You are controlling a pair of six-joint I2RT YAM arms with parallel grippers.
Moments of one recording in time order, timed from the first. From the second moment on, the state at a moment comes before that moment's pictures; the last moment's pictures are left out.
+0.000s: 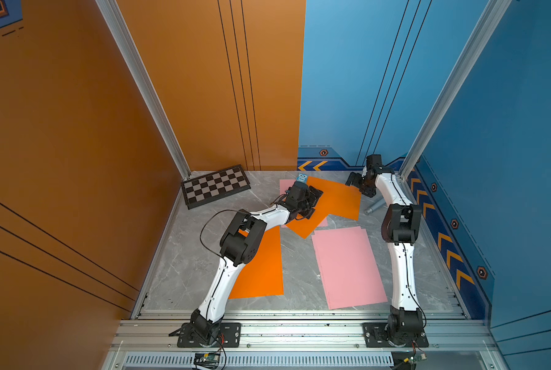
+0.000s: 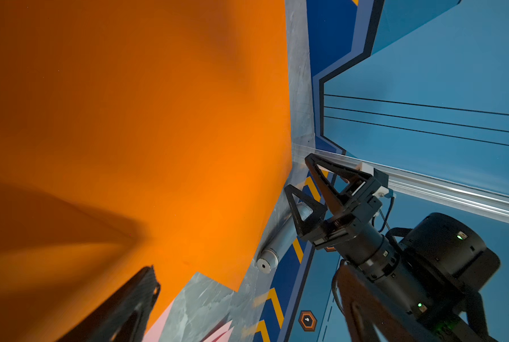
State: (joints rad) left arm -0.59 2.37 1.79 0.05 0.21 -1.48; right arm -0.04 2.65 2.47 -0.87 -0.19 0.44
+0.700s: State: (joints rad) left arm -0.62 2.42 1.96 -0.31 0.16 -1.40; right arm -0.02 2.62 2.40 -0.82 -0.37 0.51
